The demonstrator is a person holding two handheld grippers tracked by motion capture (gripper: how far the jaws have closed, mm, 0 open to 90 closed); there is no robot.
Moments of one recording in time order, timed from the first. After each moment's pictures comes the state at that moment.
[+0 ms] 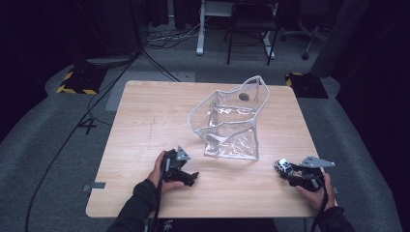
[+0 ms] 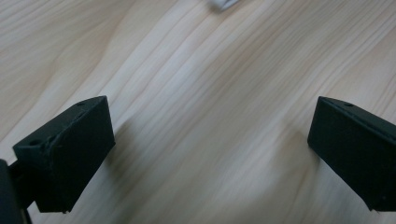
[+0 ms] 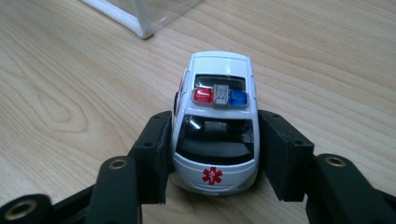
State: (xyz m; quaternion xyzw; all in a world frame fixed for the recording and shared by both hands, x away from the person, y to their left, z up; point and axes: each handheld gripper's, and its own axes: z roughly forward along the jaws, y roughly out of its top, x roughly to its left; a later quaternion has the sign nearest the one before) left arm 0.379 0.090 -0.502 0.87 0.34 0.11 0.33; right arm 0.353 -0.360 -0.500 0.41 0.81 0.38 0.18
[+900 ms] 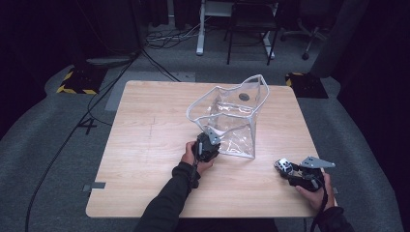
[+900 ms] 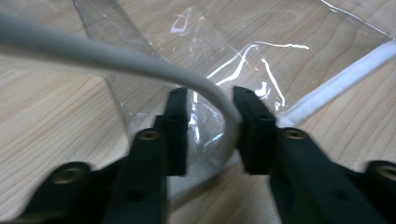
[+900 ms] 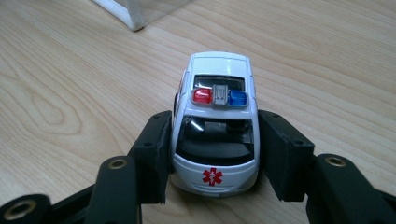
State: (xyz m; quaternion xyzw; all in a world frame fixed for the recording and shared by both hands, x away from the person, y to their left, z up) left arm 0.424 0.013 -0.490 0.83 0.37 0.21 0.36; right arm 0.352 -0.359 -0.501 0.41 0.81 0.37 0.19
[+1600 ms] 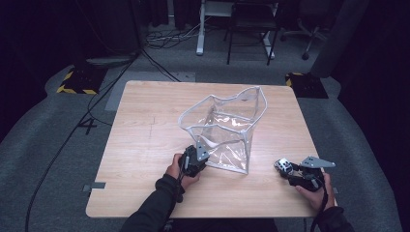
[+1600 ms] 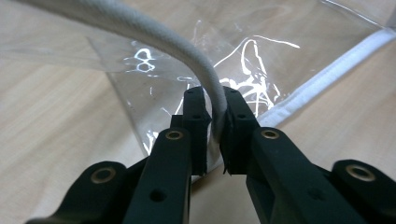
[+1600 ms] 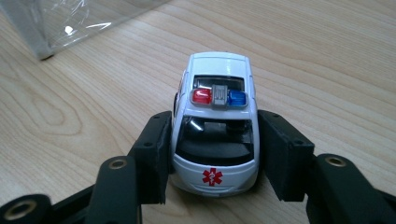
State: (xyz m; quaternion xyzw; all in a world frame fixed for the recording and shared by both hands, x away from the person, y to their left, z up) left arm 0.366 0.052 -0.482 0.86 0.32 0.19 0.35; right arm 0.353 -0.360 -0.501 0.40 0.81 0.37 0.19
